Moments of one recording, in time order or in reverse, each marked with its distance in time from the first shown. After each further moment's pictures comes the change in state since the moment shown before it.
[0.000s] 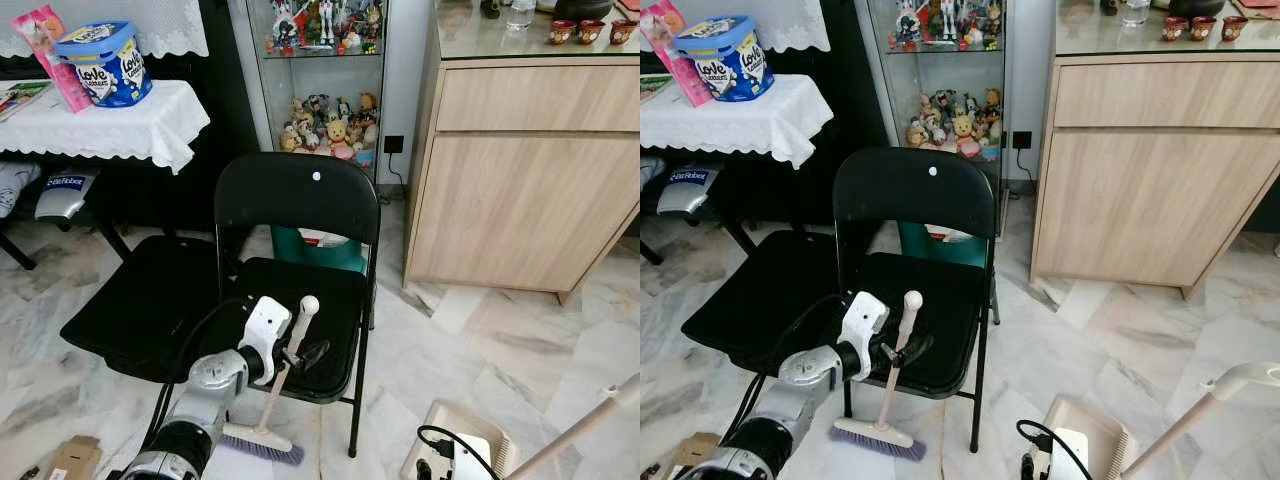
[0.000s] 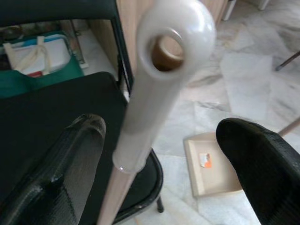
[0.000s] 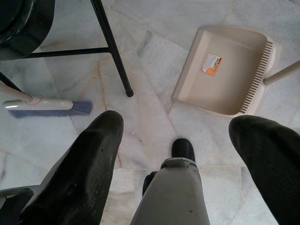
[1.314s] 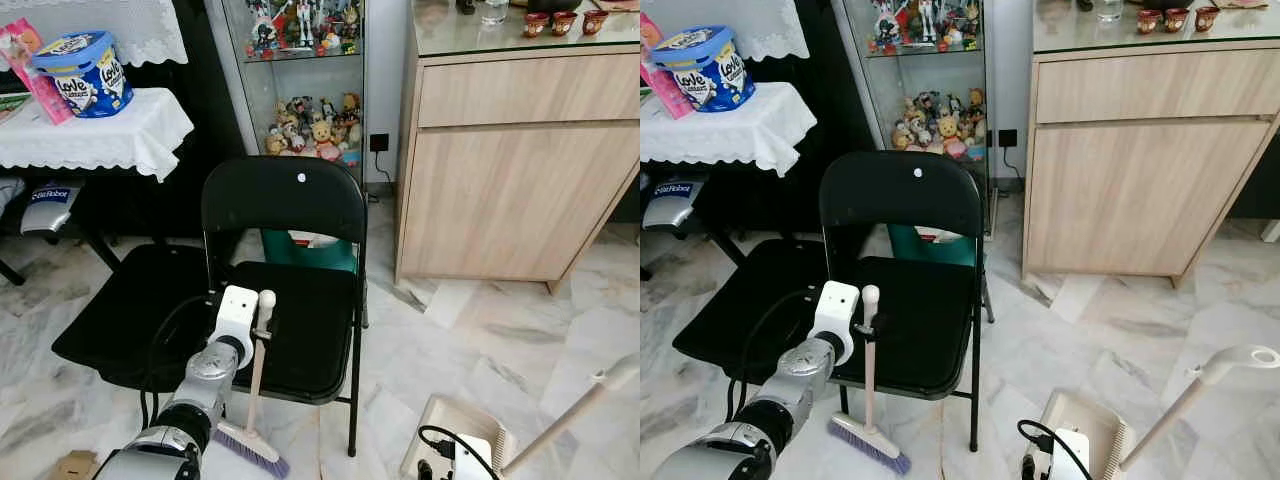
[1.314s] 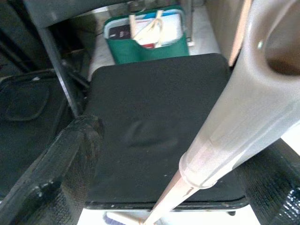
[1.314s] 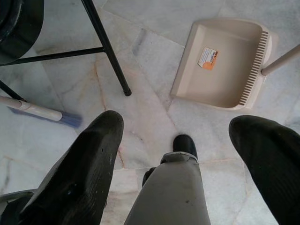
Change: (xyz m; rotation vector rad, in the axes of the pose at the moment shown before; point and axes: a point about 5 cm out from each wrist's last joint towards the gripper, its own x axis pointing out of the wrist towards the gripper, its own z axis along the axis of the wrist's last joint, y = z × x) left arm -0.007 0.039 -0.012 -0.054 0.103 0.537; right arm 0.000 0.003 -0.002 0.013 0.004 -0.004
